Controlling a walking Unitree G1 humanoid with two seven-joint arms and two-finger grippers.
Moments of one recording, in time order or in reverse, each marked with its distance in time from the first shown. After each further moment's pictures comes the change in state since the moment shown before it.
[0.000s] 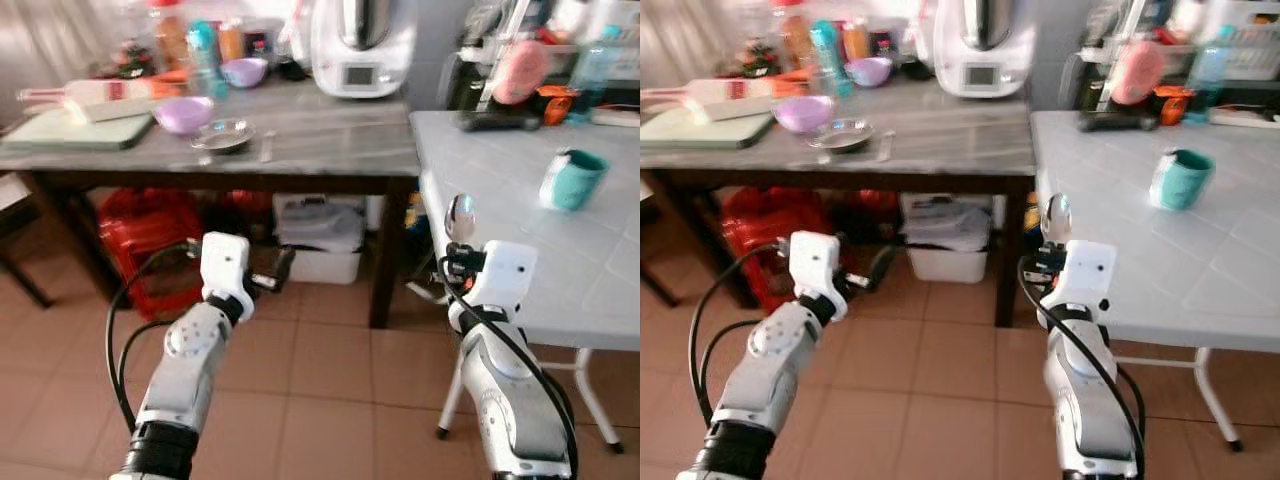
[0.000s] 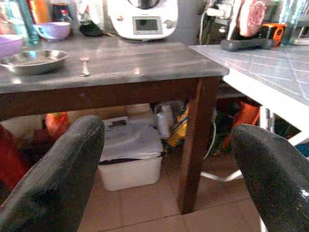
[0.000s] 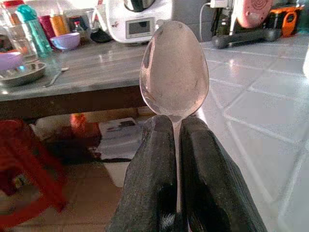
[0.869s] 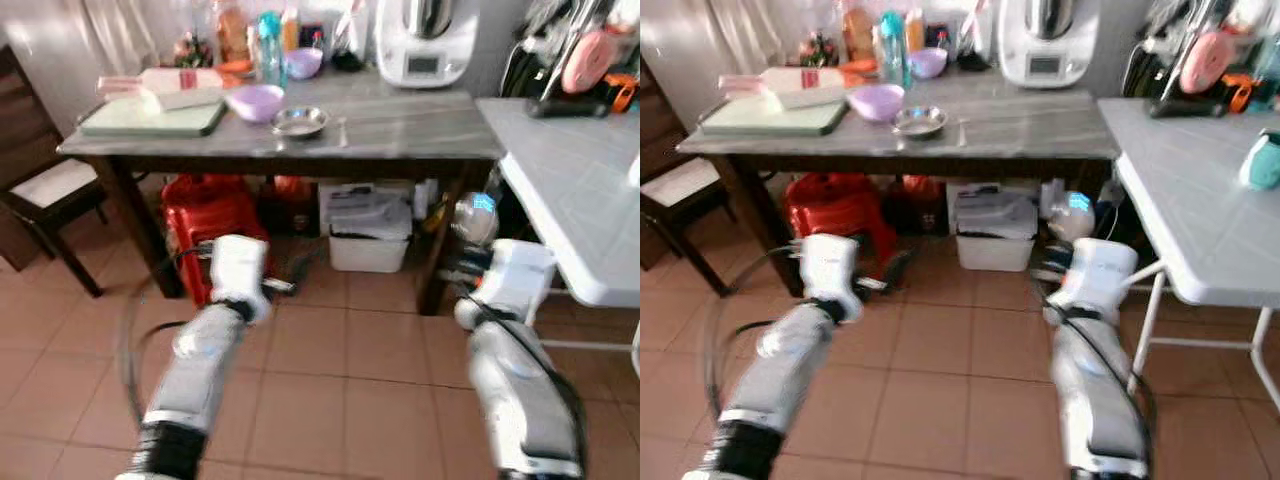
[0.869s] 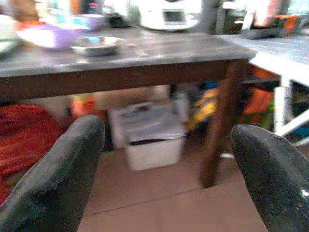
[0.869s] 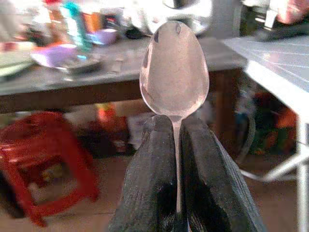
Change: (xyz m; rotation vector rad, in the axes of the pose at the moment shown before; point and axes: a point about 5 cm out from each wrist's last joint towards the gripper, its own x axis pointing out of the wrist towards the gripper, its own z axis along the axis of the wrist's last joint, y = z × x) left arm 0.000 0.000 -0.004 0.006 0.015 0.000; right arm 0.001 -0.001 0.000 -0.006 -0.007 0.001
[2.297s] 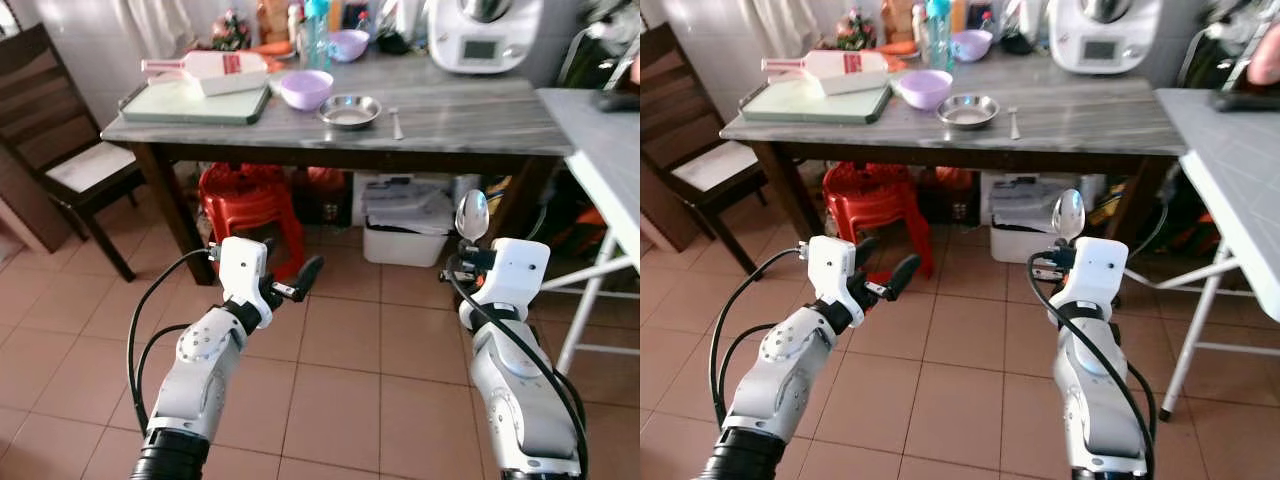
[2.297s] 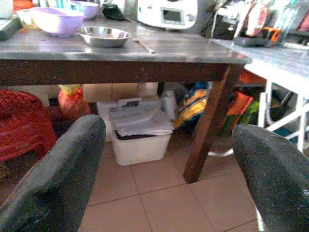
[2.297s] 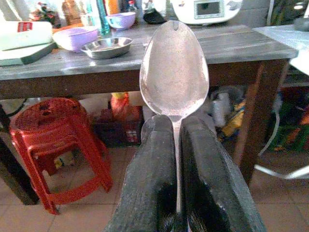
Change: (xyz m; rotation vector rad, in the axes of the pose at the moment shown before) left arm -0.003 -0.017 0.003 -0.098 -0.027 -0.160; right arm 0.000 -0.003 0.000 -0.026 -0.006 -0.005
